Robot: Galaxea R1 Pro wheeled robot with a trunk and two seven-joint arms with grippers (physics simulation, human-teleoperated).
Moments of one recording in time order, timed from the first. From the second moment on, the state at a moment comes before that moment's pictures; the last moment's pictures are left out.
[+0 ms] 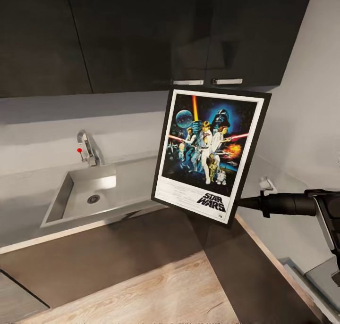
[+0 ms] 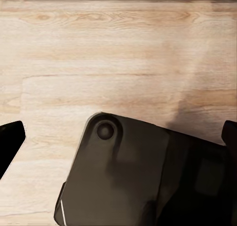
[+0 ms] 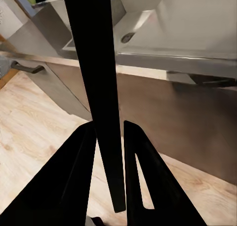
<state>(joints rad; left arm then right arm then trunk) 0.46 -0.17 0.27 -0.61 0.03 -0.69 -0.09 -0.63 -0.42 -0.14 -1.51 0.04 0.97 1.49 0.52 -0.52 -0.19</state>
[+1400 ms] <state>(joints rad) 0.35 -0.17 0.26 -1.04 0.03 0.19 -0.10 -0.55 -0.34 0.00 -1.55 0.09 0.71 1.05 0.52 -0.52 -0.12</state>
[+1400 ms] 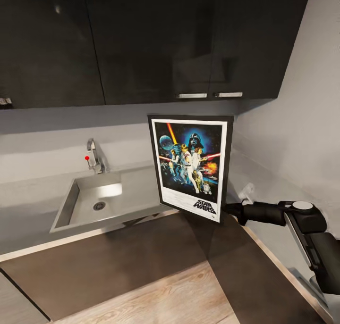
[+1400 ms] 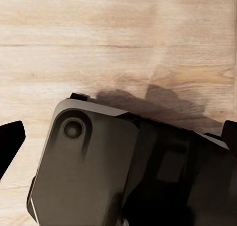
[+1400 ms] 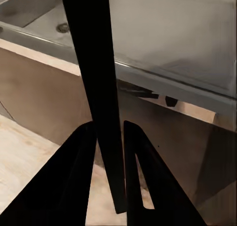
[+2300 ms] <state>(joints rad) 0.35 -0.17 0.26 -1.01 0.03 0.18 -0.09 -0.54 -0.33 -0.03 -1.55 0.09 0.69 1.02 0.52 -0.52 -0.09</state>
